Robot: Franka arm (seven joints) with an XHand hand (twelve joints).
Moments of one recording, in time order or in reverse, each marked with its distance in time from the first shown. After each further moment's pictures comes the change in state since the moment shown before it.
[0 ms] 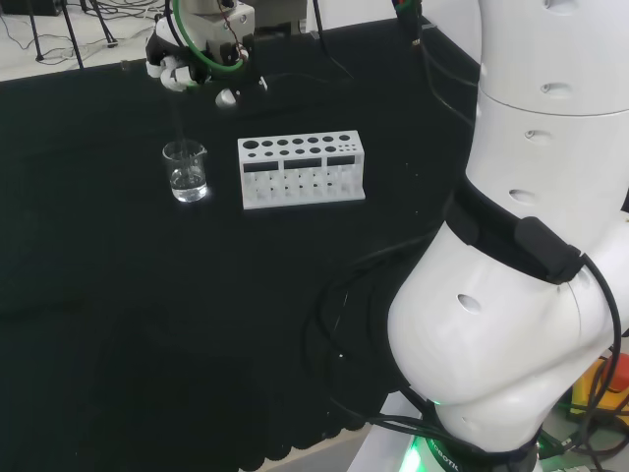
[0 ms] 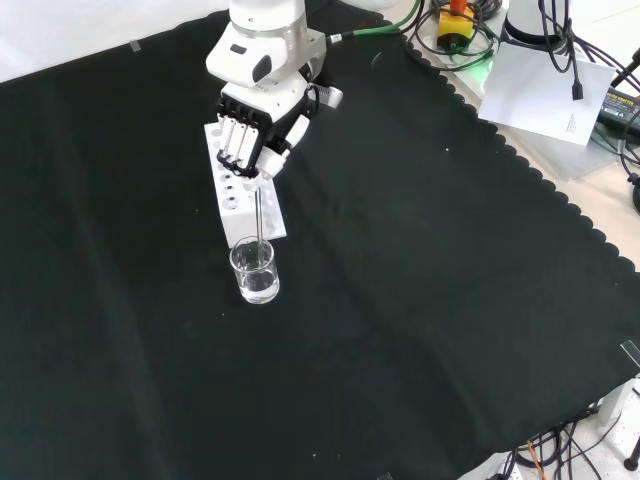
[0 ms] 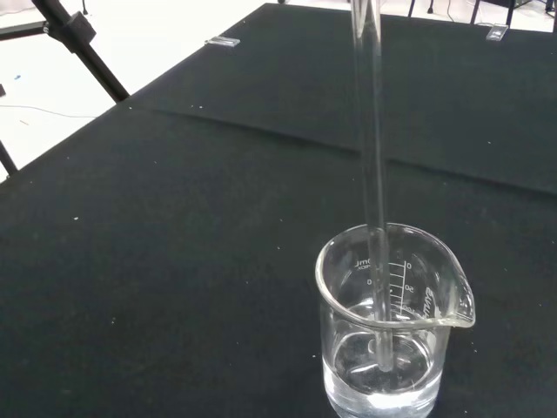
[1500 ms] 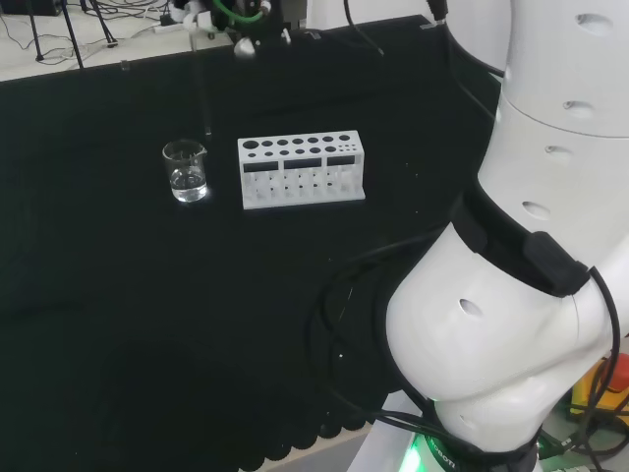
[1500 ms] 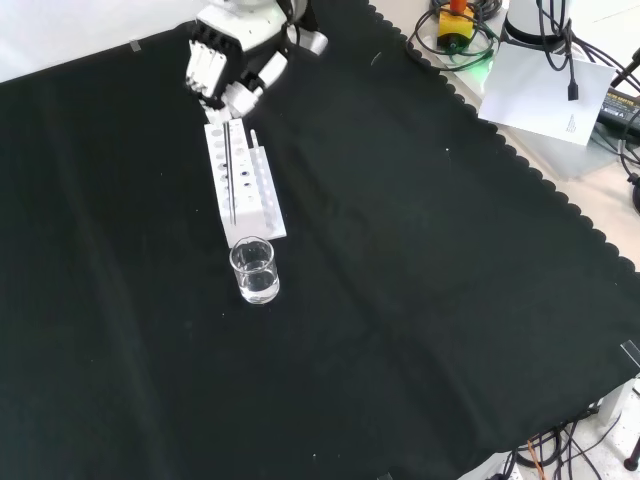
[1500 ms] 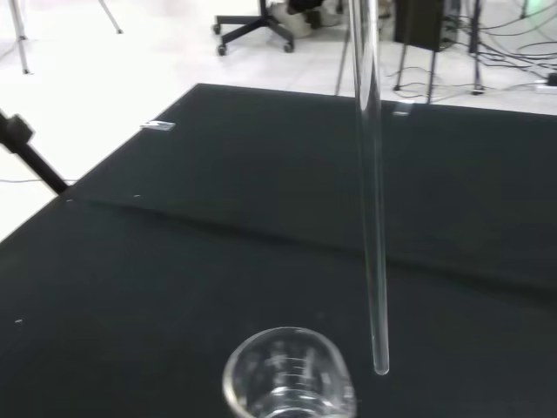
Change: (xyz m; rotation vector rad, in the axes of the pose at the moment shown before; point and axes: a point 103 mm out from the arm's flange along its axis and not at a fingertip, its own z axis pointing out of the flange) arm -0.041 -0.018 -0.075 -0.063 0.002 0.120
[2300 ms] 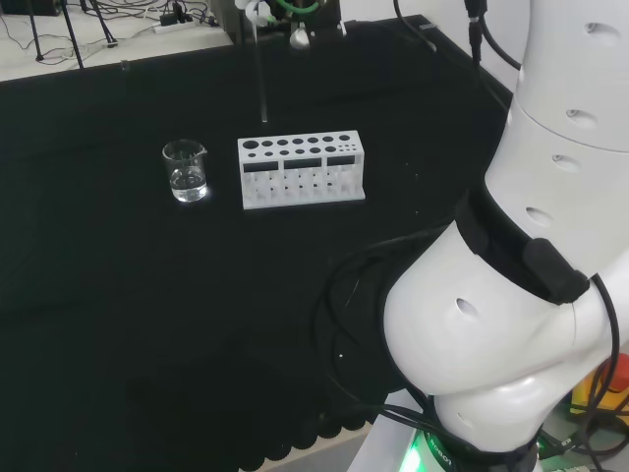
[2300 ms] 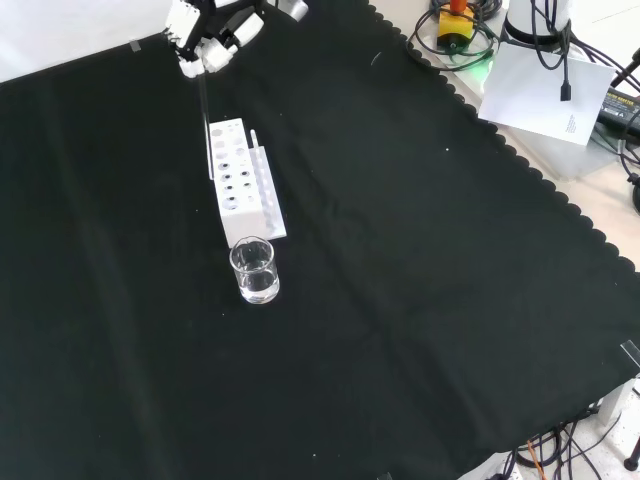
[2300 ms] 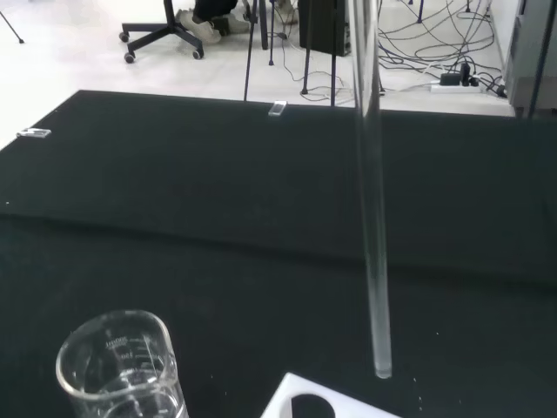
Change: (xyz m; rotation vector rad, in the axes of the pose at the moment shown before) arm -0.074 -0.037 -0.009 -0.006 -0.038 0.125
